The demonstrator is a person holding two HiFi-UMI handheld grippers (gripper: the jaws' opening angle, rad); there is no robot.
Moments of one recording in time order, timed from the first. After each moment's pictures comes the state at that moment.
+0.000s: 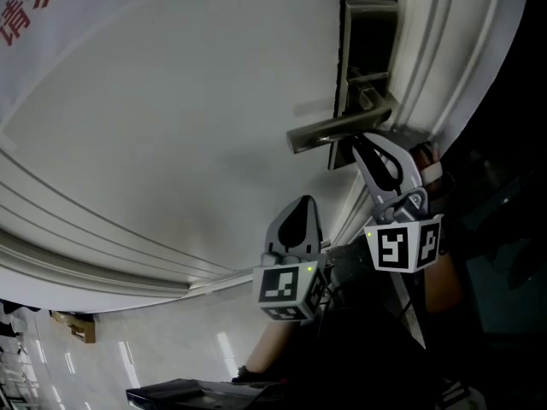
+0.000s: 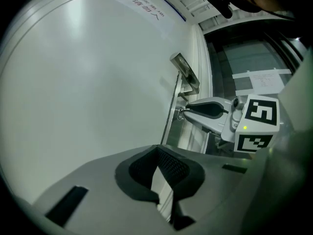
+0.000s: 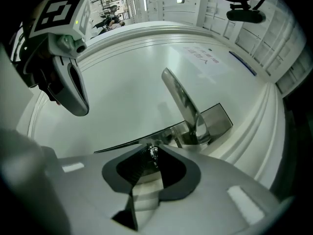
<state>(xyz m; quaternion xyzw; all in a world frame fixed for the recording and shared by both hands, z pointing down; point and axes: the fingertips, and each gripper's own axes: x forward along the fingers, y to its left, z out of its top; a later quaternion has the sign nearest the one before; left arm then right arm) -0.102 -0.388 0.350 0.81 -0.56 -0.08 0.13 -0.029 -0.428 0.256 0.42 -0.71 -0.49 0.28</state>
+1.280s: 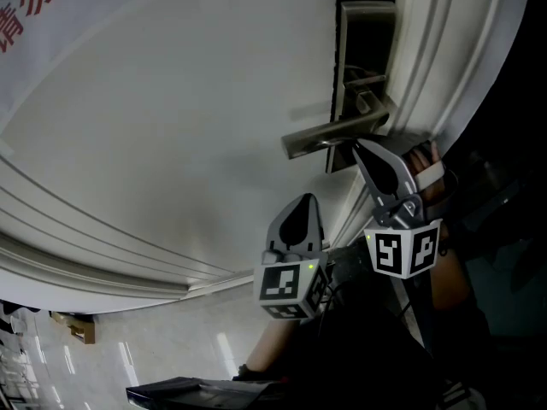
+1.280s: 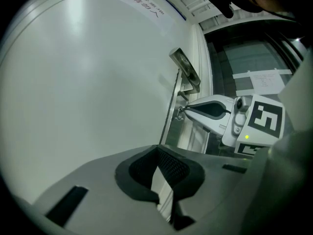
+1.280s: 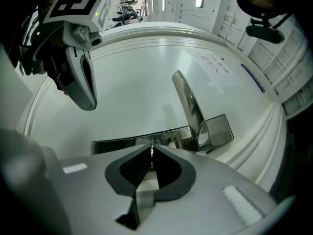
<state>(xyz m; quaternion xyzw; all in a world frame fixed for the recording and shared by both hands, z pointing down) -0.093 -0.396 0.345 0.82 -0.56 -0.08 0.13 -0.029 -0.428 0.258 0.40 -0.66 -0.55 0.32</state>
